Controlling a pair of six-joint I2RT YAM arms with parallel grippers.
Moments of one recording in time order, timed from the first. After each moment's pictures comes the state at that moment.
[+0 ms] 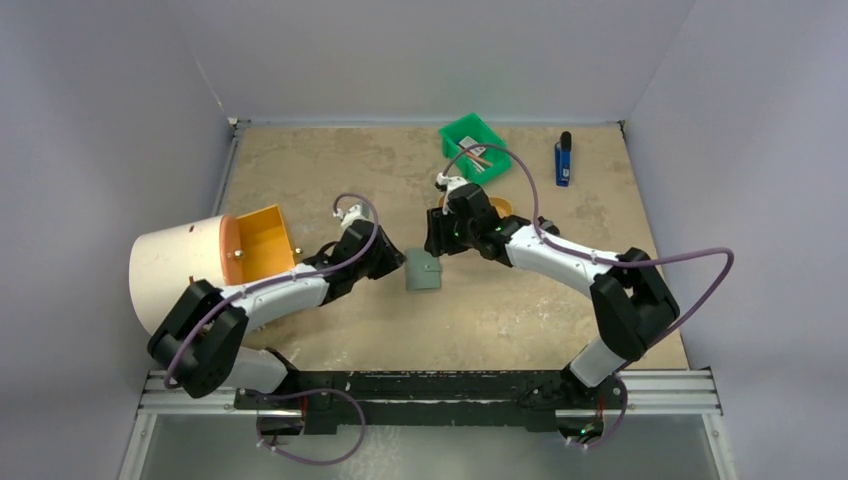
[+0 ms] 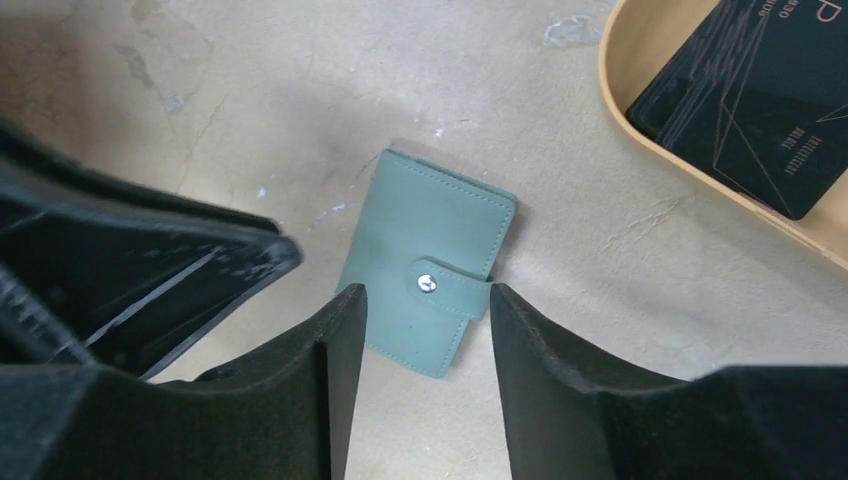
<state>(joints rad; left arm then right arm) -0.66 1.36 0.65 0.00 -0.16 -1.00 0.68 1.62 1.05 -0.20 -0.06 0.39</state>
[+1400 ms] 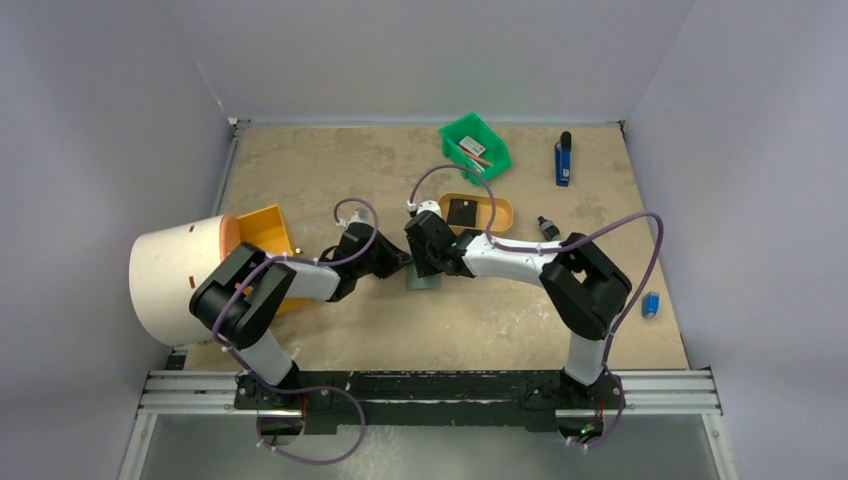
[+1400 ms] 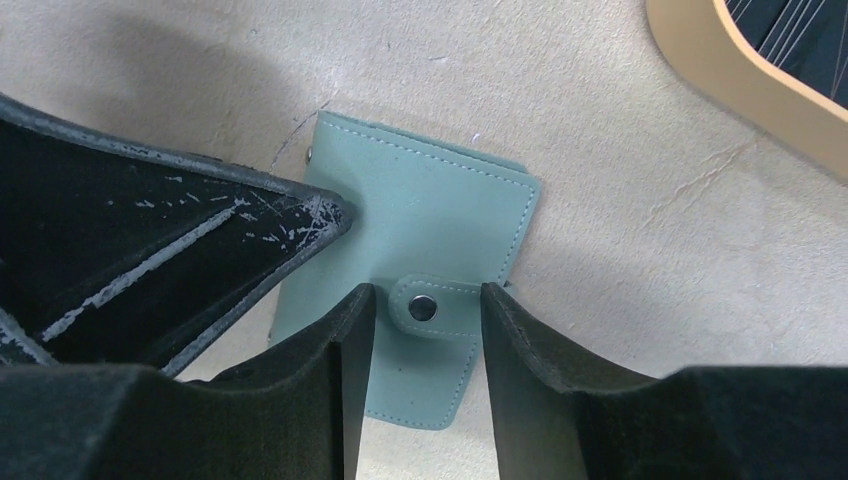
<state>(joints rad) -0.55 1.66 0.56 0.50 0.09 -1.19 0.88 1.83 1.14 -0.28 0.28 0.45</state>
